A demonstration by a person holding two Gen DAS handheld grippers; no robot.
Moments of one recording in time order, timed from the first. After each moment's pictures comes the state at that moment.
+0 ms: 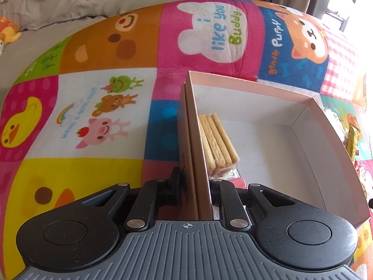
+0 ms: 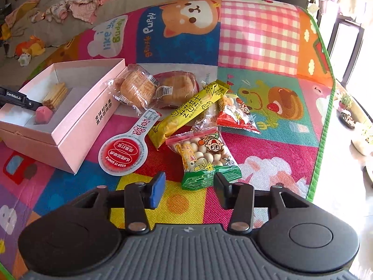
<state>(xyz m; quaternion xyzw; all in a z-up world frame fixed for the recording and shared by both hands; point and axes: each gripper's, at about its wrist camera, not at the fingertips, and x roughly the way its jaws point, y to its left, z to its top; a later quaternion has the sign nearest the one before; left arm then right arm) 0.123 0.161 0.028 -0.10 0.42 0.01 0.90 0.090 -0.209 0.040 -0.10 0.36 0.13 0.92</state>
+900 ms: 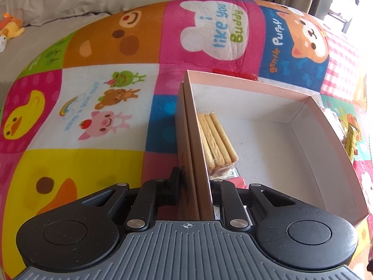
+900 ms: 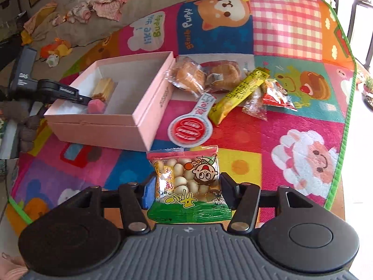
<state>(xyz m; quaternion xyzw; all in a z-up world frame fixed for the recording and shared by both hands) 0.116 0.160 0.029 -0.11 0.42 0.01 0.90 0.021 -0.162 0.065 -0.04 0.41 0.24 0.88</state>
